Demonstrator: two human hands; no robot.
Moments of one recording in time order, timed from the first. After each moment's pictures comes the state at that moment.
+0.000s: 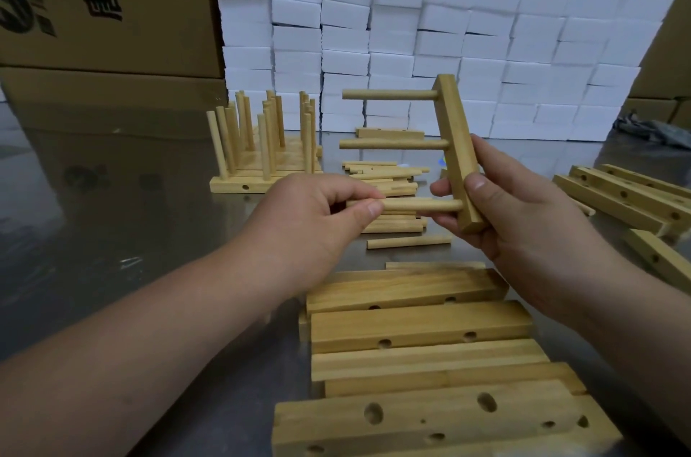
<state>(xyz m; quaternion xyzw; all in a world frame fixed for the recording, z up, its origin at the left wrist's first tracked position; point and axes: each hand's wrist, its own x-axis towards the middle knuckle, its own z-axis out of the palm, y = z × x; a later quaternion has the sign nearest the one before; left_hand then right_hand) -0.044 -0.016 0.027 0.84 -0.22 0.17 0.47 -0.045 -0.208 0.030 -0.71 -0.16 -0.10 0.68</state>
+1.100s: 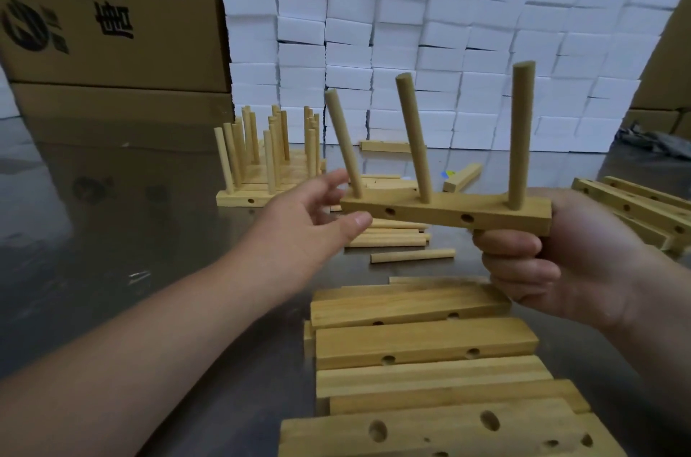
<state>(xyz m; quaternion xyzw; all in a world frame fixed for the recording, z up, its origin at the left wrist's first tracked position) -0.025 -0.003 0.017 0.81 -0.14 0.12 0.56 -0.046 -0.227 0.054 -0.58 -0.12 0.20 0.78</state>
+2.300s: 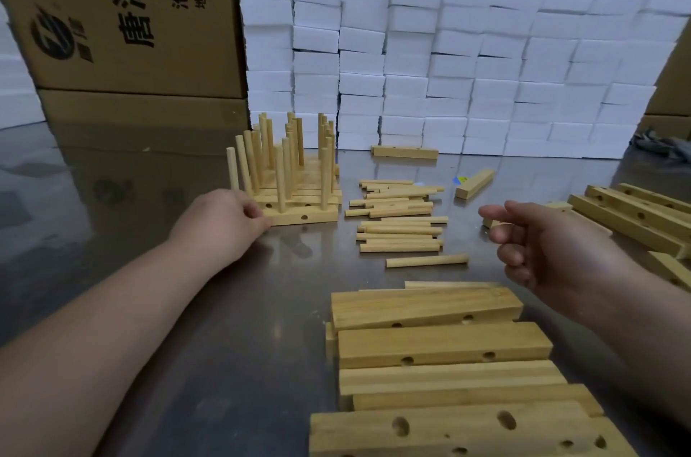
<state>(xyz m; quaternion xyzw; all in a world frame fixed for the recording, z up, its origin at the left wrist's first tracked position) 0.025 0.085 0.006 0.95 0.09 0.21 0.23 -0.019 -0.235 0.027 -0.66 0.05 0.00 0.75</state>
